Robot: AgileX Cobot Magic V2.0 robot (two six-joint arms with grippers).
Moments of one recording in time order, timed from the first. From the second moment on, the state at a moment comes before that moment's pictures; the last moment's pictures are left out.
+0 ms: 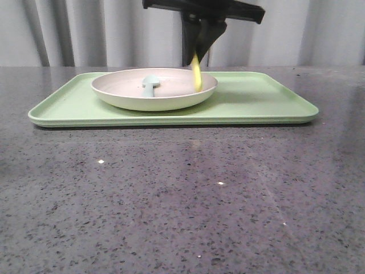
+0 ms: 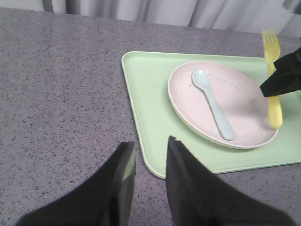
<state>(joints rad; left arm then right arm) -0.06 0.76 -0.76 -0.45 0.56 0.17 0.52 2.07 -2.09 0.04 1.20 0.37</state>
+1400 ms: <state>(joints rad) -0.06 0.76 -0.76 -0.45 0.56 0.17 0.39 2.07 -2.08 -0.02 1.25 0.33</state>
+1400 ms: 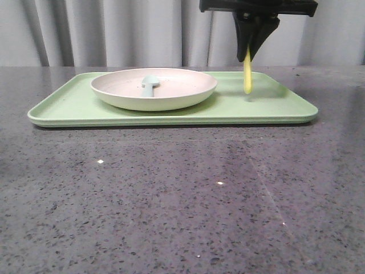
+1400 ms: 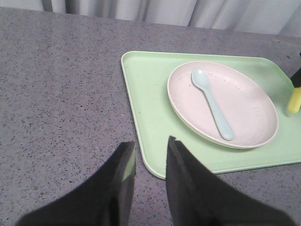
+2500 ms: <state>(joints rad) -0.06 0.76 -0.76 -0.45 0.56 0.17 0.39 2.07 -2.08 -0.02 1.25 0.33</state>
